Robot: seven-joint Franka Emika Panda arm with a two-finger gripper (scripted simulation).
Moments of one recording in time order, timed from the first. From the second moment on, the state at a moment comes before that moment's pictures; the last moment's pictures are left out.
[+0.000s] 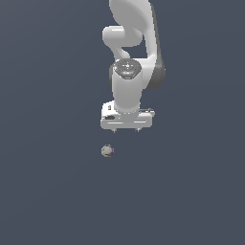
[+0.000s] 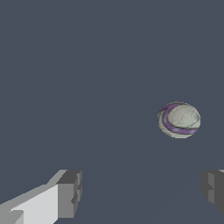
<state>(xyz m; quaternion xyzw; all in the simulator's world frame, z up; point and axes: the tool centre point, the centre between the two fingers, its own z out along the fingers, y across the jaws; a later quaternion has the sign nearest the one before) -0.006 0.016 0.163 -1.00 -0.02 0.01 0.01</state>
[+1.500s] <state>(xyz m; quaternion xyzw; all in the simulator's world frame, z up) 0.026 -0.074 0.086 -0.99 0.12 0.00 0.00</state>
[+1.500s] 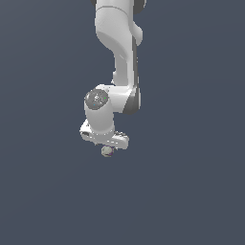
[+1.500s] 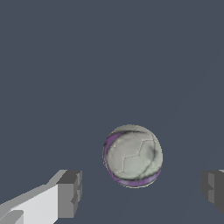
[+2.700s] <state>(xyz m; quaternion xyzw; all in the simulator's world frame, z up) 0.027 -0.075 0.037 -0.99 0.13 0.00 0.00</state>
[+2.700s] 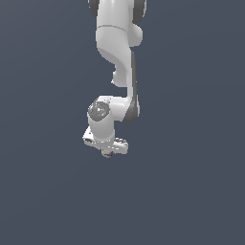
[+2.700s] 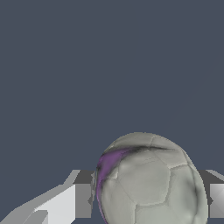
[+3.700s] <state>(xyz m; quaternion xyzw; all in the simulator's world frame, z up) 0.024 -0.008 0.125 -0.99 0.13 0.00 0.00</state>
